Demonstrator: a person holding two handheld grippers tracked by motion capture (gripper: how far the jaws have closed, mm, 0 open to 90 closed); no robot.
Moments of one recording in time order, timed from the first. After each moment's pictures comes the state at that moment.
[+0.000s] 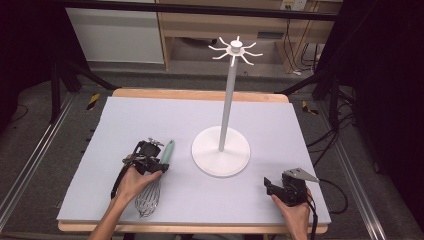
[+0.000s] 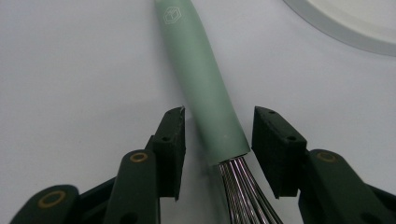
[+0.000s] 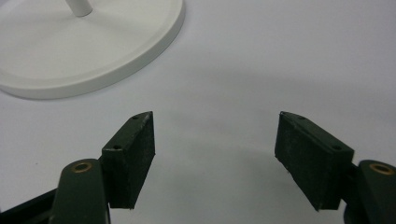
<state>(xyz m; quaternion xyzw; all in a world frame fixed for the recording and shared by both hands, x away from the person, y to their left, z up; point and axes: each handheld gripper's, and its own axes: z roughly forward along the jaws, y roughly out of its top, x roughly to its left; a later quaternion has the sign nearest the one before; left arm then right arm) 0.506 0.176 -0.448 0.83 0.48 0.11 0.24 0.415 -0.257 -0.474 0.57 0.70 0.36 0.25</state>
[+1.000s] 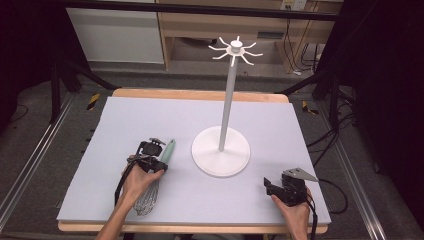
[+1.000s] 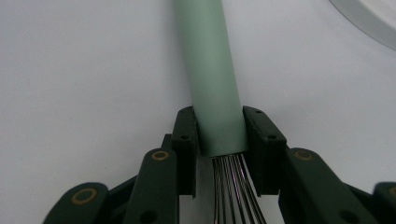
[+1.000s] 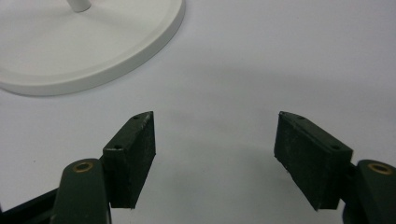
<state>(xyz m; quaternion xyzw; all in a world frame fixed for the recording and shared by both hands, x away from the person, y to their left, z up) 0.513 0.169 -0.451 0.82 0.54 0.09 0.20 0.416 -0.256 -0.475 0.57 0.70 0.36 0.24</state>
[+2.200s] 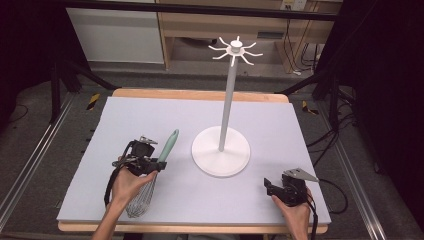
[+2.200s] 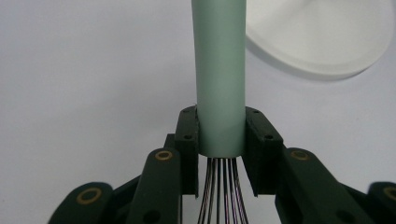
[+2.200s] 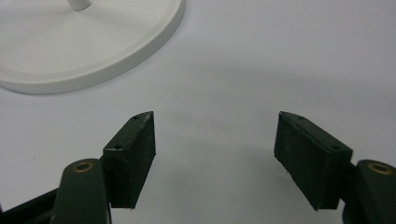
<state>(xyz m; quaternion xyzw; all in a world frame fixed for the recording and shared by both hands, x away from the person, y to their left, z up) 0.473 0.182 -0.399 0.81 0.49 0.11 0.31 0.415 -0.258 -0.476 0.57 0.70 0.36 0.24</state>
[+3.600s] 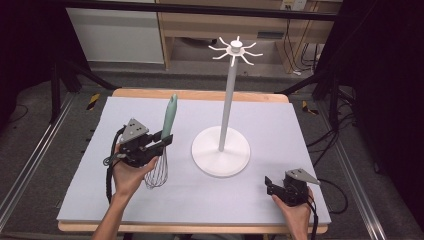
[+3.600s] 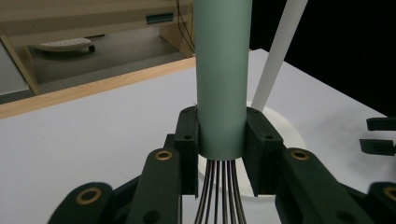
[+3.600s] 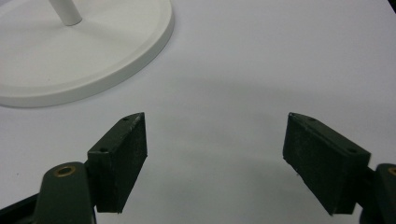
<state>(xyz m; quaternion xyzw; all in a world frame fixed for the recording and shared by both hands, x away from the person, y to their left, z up) 0.453 0.173 -0.331 0.73 0.39 0.22 0.51 0.414 -0.258 -0.477 0.57 0.68 0.37 0.27</state>
